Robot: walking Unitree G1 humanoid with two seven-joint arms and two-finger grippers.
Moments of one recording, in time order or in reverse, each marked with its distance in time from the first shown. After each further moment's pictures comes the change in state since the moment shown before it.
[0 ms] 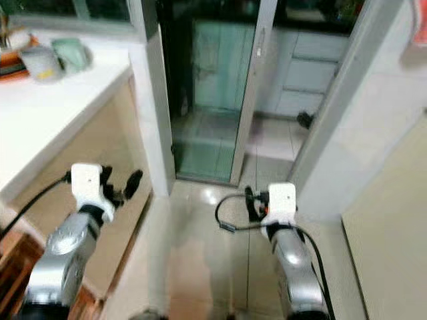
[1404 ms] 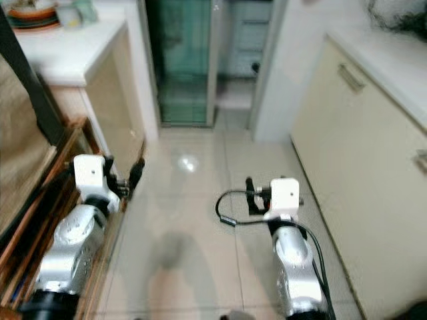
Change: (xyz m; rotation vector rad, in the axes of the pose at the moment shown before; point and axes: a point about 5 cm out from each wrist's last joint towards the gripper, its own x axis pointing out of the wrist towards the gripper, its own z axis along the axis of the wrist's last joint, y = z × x) left arm 0.008 -0.001 0.002 -0.006 -0.046 0.048; right arm 0.000 0.006 0.011 -0.017 -0.114 0.002
